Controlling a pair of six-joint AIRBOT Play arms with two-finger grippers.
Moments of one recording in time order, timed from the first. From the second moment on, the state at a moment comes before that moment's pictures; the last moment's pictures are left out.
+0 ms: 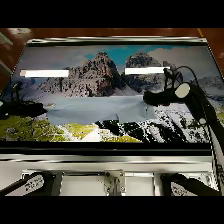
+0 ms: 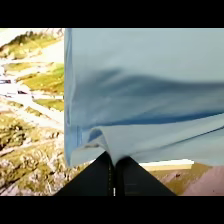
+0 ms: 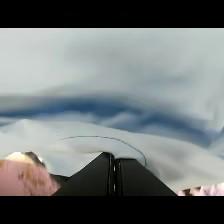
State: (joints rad) left arm 0.34 -1.19 0.92 1.05 -1.02 -1.17; right arm 0.12 -1.30 1.10 -1.16 0.92 1.59
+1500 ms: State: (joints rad) left arm 0.26 -1.45 1.38 0.92 -1.23 -1.34; right arm -0.10 -1.80 1.29 -0.97 1.10 1.45
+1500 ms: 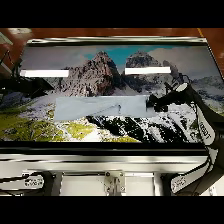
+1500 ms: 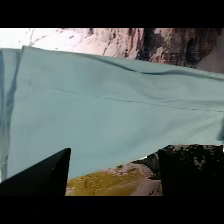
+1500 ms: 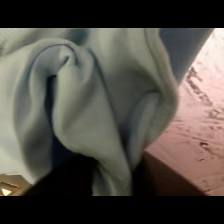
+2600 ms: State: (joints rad) left arm -0.52 -1.76 1.37 0.55 -0.83 -1.25; right arm -0.10 -1.16 1.29 -1.12 1.47 1.48
